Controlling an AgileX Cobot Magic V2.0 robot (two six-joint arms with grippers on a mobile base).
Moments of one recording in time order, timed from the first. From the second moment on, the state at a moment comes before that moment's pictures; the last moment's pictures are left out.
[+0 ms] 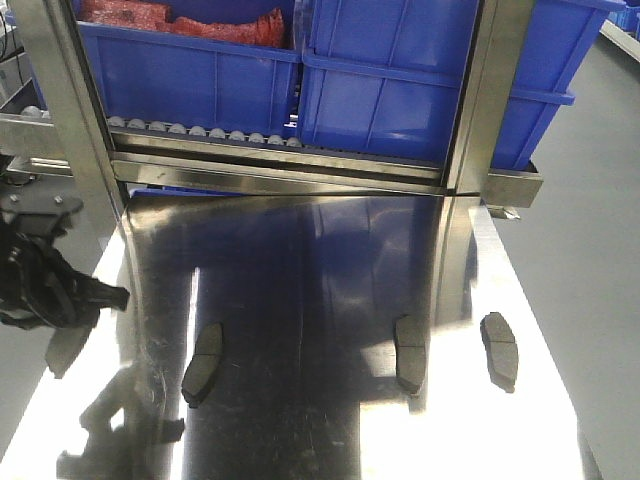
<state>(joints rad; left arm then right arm) -0.11 1.59 -1.06 0.00 0.75 -0.06 -0.12 -0.01 0.03 -0.09 0.04 0.06</state>
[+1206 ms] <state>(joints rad) -0.11 0.39 -0.41 0.06 0.44 -0.06 -0.12 -0.01 0.03 -0.09 0.04 0.06</state>
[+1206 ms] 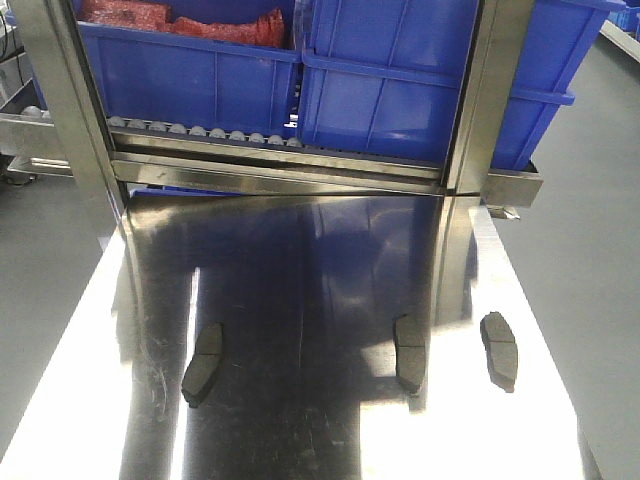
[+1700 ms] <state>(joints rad) -0.11 0.39 -0.41 0.06 0.44 -0.06 -0.12 -0.01 0.03 -0.09 0.04 0.06</state>
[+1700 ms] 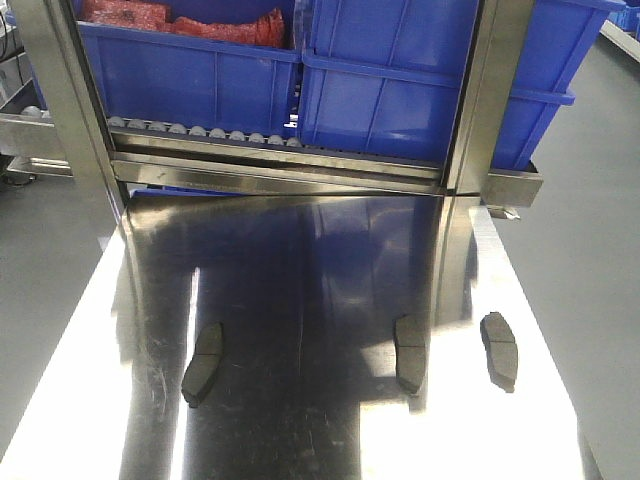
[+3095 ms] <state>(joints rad) -0.11 0.39 -0.41 0.06 0.44 -0.06 -0.12 0.74 -0.60 0.02 0.63 0.08</state>
